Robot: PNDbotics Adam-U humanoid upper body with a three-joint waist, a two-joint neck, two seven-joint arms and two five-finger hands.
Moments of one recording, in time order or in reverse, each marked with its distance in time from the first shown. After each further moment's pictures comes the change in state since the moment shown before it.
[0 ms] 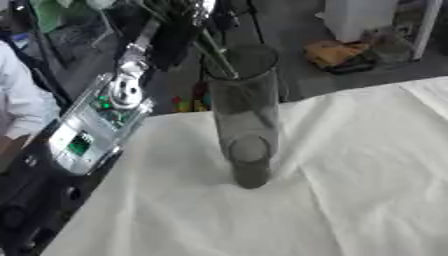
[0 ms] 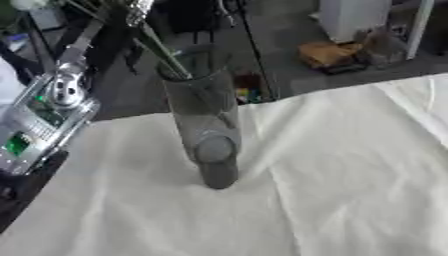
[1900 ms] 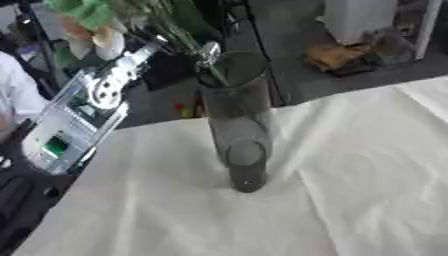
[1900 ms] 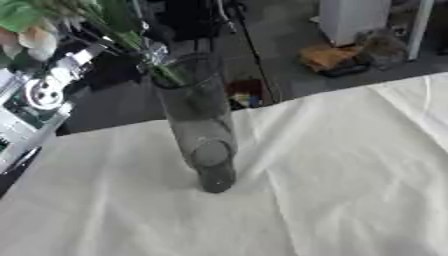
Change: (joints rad) left arm -0.007 0.071 -0.045 0.053 -0.171 0.030 -0.417; right arm 0.004 -0.001 0.001 0.000 0.010 0.033 -0.003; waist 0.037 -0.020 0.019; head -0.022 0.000
